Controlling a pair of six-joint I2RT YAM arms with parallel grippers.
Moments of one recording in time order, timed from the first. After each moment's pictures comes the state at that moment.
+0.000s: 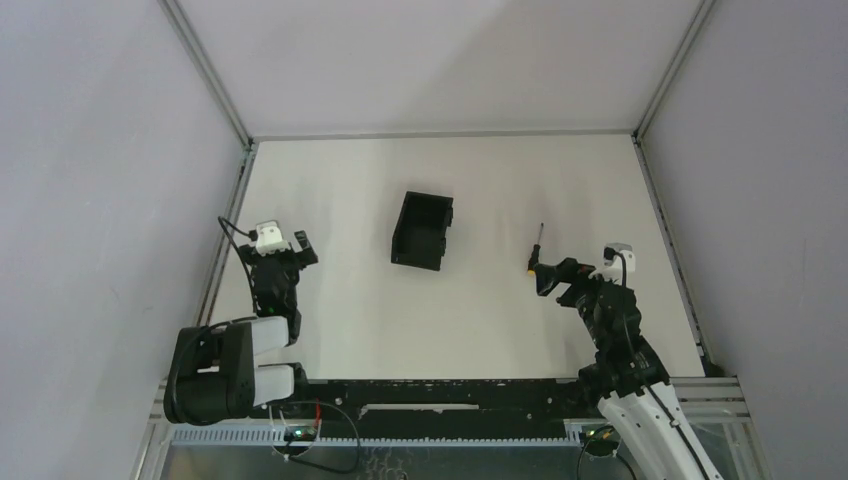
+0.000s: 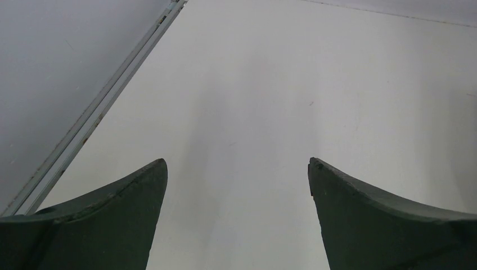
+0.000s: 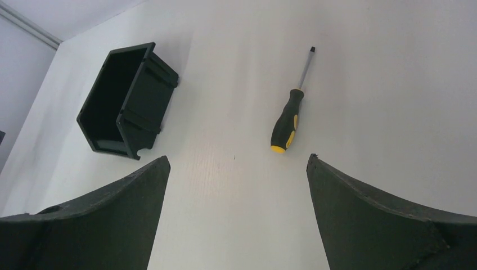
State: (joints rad) left arm 0.06 1.26 0.15 1.02 -0.18 -0.04; right arm 0.32 0.26 0.28 -0.29 0.13 0.50
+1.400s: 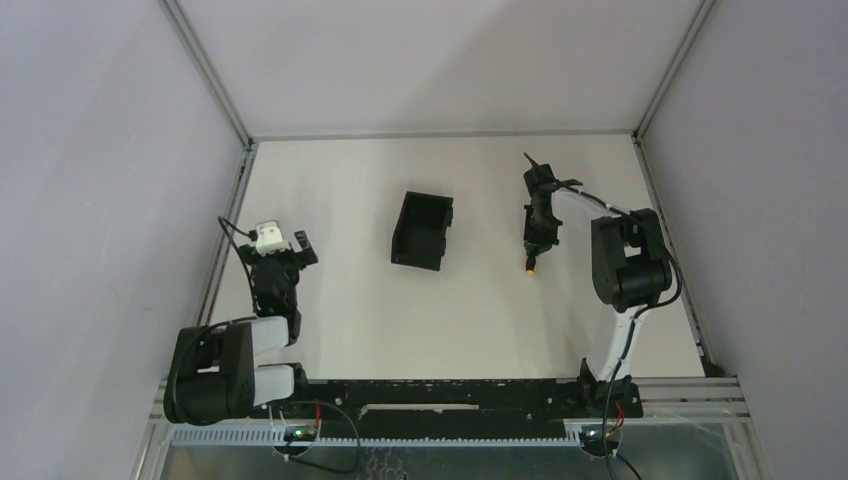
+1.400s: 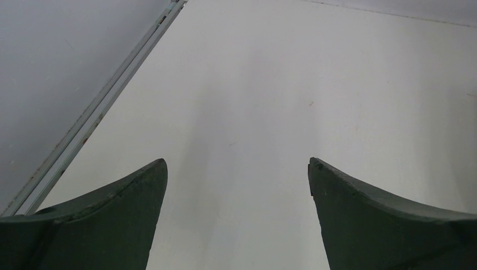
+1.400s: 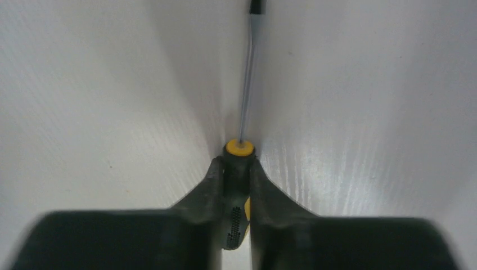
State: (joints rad) left arm 0.06 1.26 0.15 1.02 -0.18 -0.04; right arm 0.21 1.92 1.28 -0.72 0.08 0.38
